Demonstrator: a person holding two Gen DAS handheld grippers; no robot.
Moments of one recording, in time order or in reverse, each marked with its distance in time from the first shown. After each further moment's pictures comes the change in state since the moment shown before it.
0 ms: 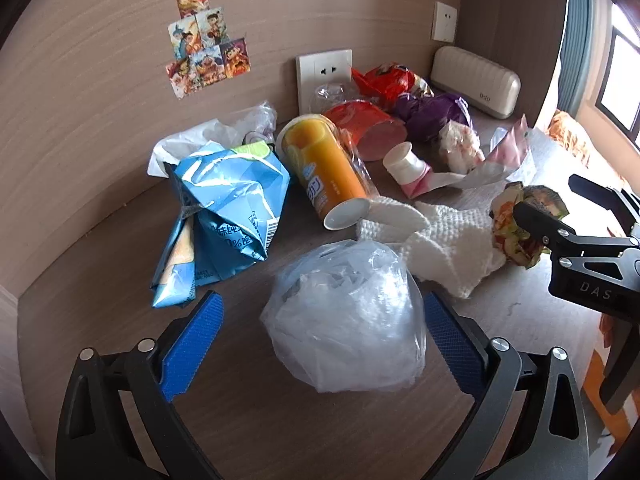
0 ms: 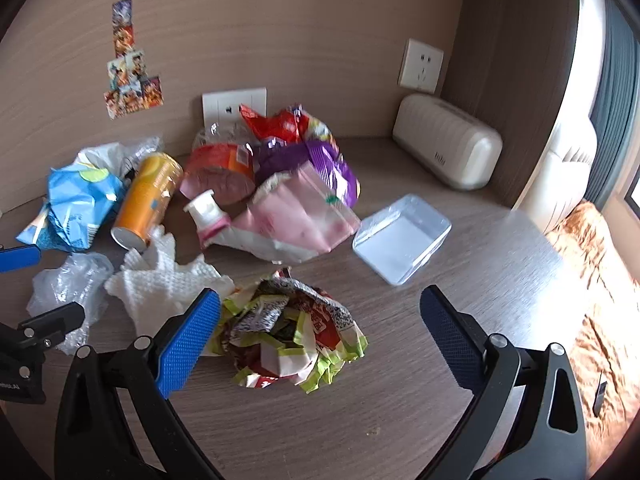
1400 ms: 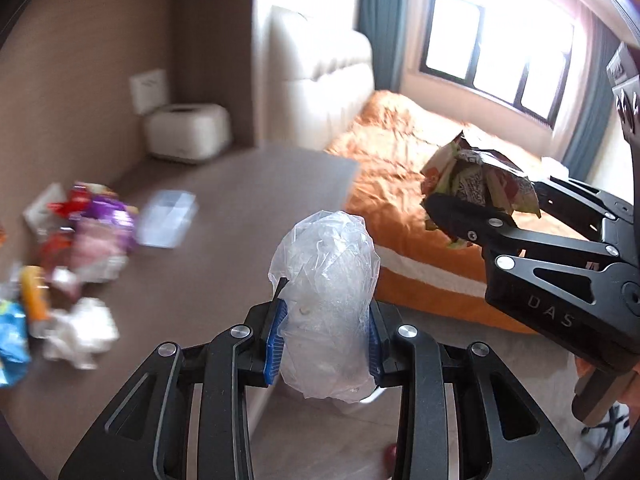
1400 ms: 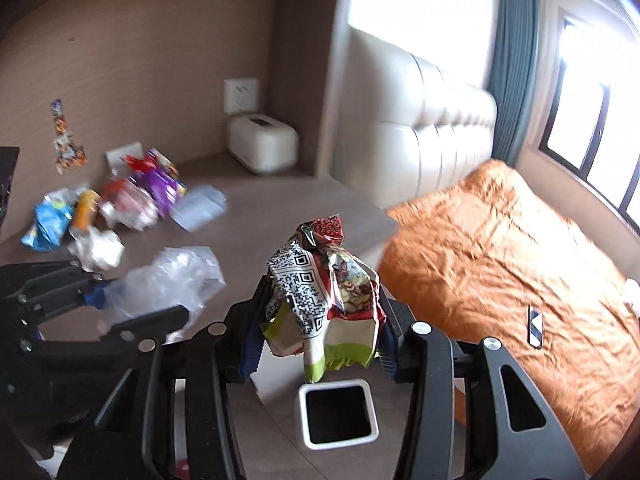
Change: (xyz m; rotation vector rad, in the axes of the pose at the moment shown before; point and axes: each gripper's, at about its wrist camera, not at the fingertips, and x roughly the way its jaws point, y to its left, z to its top) left arm -0.095 -0.292 -0.022 0.380 -0.139 -0.475; right arm -0.188 -0.172 -0.098 0.201 -0.065 -0.249
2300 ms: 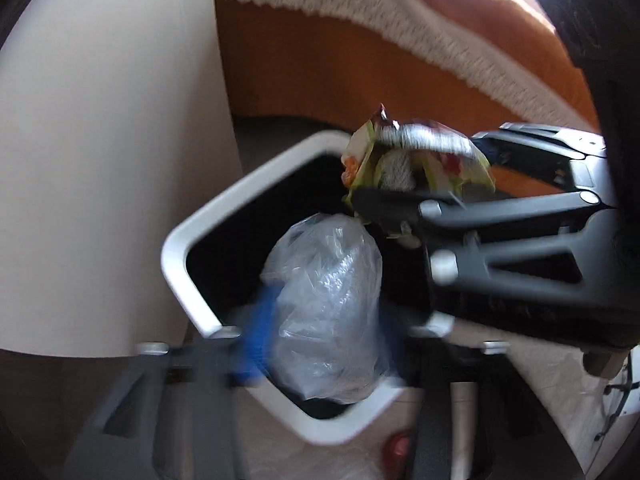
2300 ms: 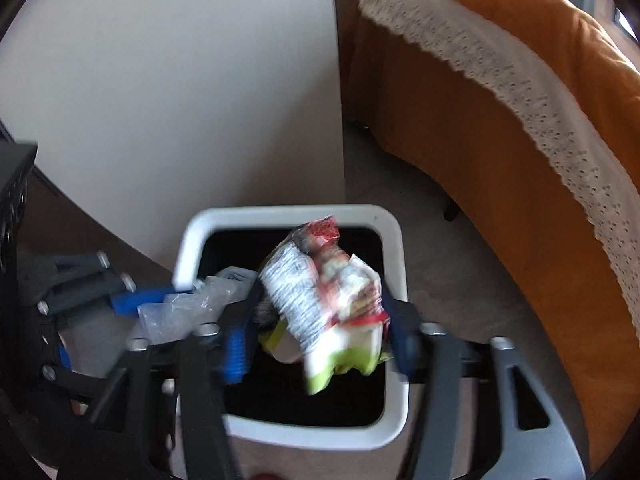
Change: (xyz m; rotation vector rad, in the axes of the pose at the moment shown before) left arm 0.485 -0.106 -0.291 0.035 0.402 -0.069; right arm 0.395 -0.115 -0.398 -0.012 0.376 0.226
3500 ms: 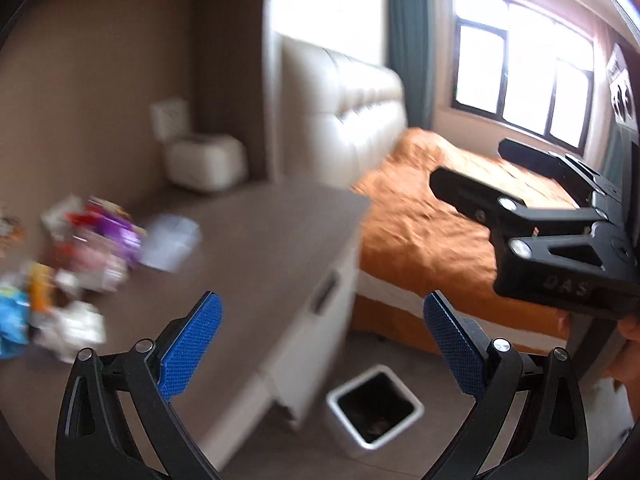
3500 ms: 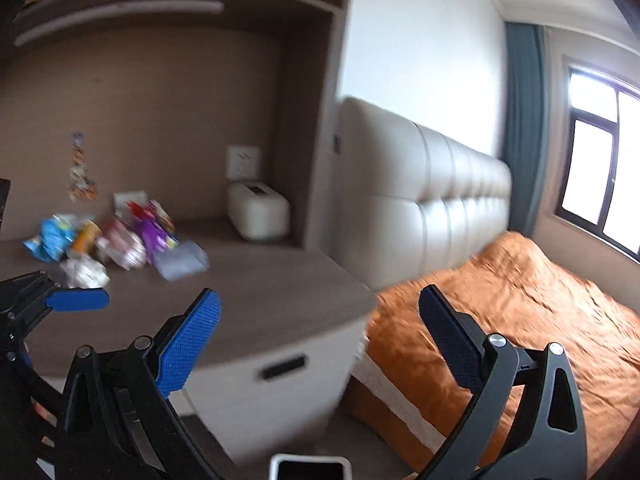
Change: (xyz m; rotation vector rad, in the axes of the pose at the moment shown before) left arm -0.575 0.045 0.078 -0.128 -0.581 0.233; right arm -0.502 0.170 0.222 -0.132 -0.704 -0.128
